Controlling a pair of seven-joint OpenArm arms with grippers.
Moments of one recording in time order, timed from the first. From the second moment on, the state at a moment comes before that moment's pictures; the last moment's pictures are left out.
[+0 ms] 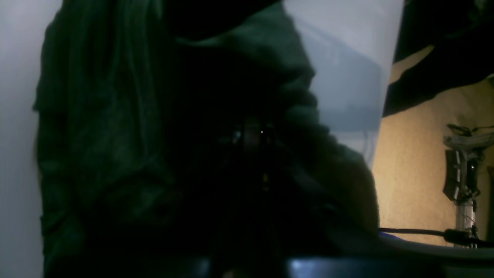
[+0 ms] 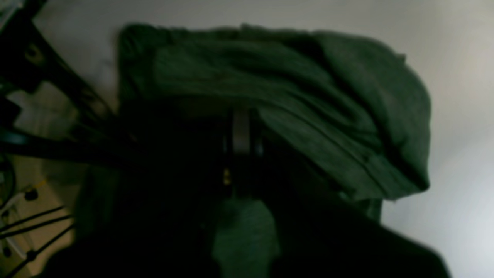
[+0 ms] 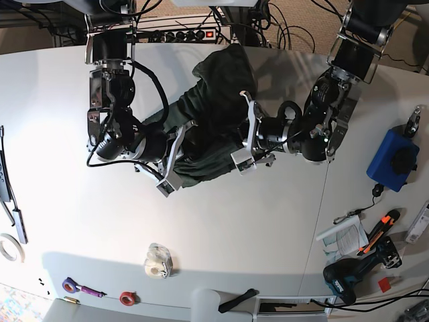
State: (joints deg) left arm -12.7 -15.0 24.8 87.6 -50.0 -43.1 59.0; right arm 8.2 9.6 -1.9 98.1 37.3 33.2 -73.6
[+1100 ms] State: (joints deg) left arm -11.9 -3.3 24.7 76.2 -37.7 -41.6 47.8; right arm -9.6 10.0 -1.8 107.2 16.8 31.2 -64.3
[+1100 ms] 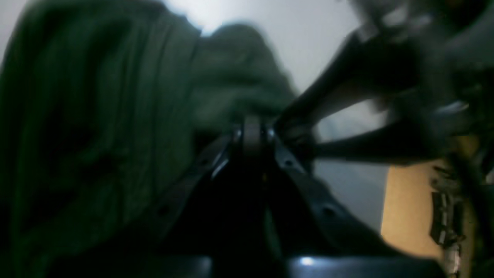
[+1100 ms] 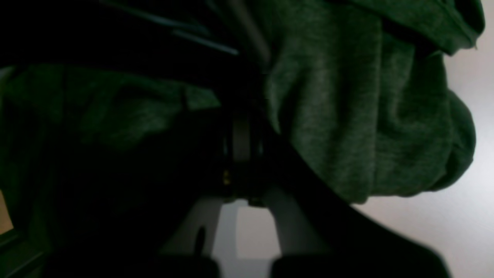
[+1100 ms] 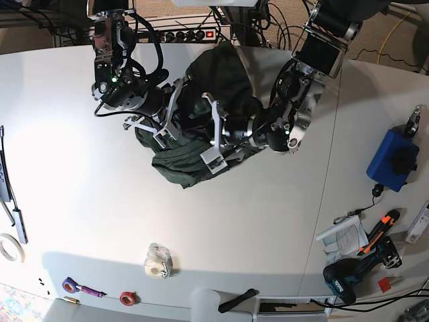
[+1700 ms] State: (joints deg) left arm -17.6 -3.5 24.7 75.2 -11.6 -17.0 34.6; right arm -12.1 10.0 -1.8 107.6 17.0 31.0 -62.4
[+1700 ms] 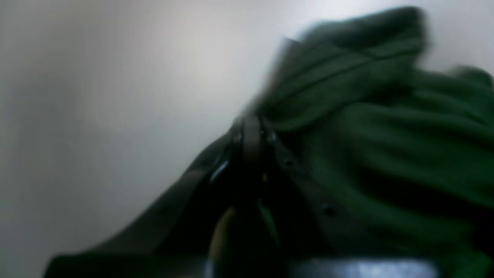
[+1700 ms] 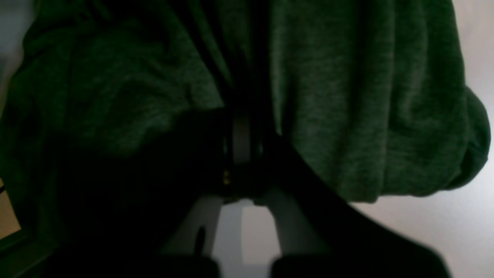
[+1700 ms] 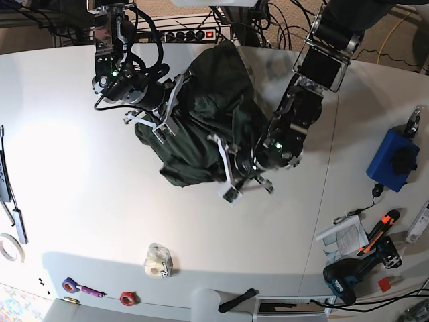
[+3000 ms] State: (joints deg) left arm -28.0 2.9 22.3 57.9 -15.0 -6.6 23.8; right arm -12.3 10.0 -1.8 107.6 17.2 31.0 -62.3
